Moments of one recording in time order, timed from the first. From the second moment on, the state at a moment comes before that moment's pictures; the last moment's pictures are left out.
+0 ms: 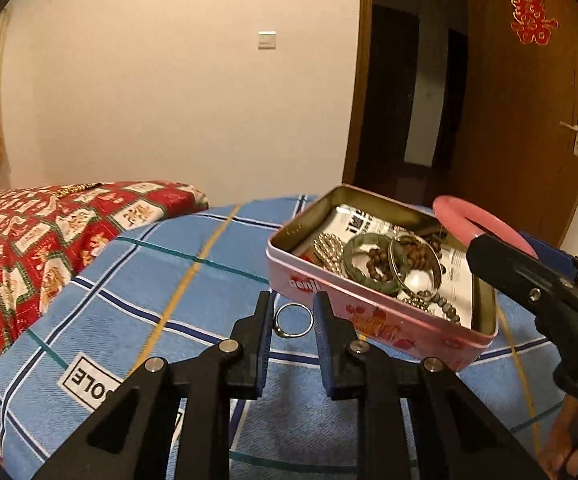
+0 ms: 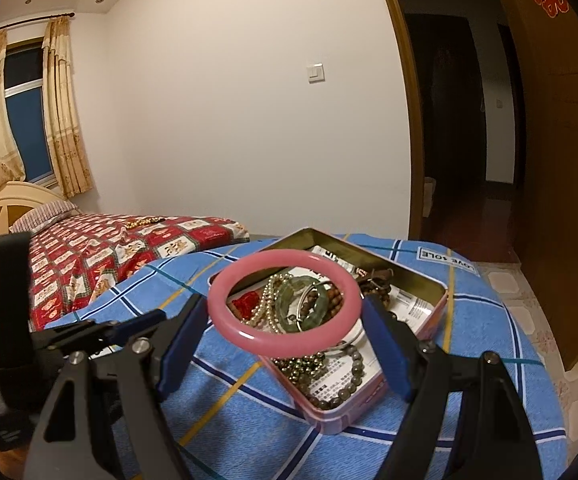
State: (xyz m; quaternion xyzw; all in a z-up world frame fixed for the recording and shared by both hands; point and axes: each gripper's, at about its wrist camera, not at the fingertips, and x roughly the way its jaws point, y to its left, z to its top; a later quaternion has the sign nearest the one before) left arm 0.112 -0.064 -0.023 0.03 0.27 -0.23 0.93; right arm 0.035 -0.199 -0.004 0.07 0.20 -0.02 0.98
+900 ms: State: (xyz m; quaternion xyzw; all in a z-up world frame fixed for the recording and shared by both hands) left arm 0.147 -0.119 0.013 0.01 0.22 -0.27 0.94; right arm 0.079 -0.237 -0.003 0.03 0.20 -0.05 0.98
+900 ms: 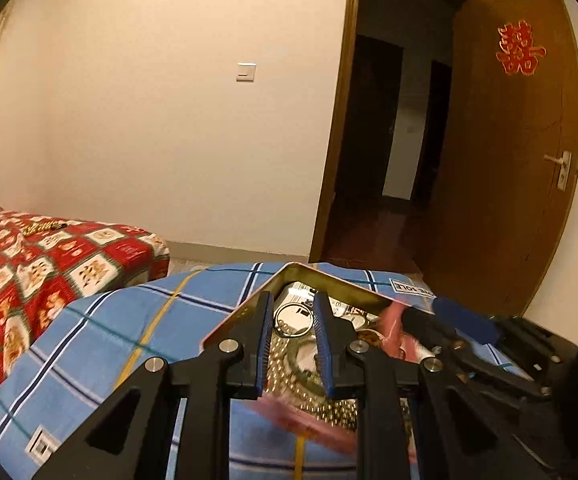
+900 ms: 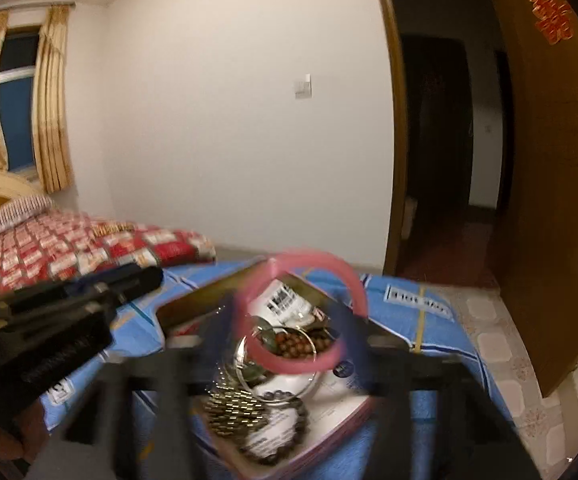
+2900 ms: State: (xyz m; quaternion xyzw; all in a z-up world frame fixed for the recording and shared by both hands) left arm 0.127 -0.104 -0.009 0.00 0.24 -0.13 0.96; right arm 0.060 -0.275 -0.002 0.07 0.13 -0.15 0.98
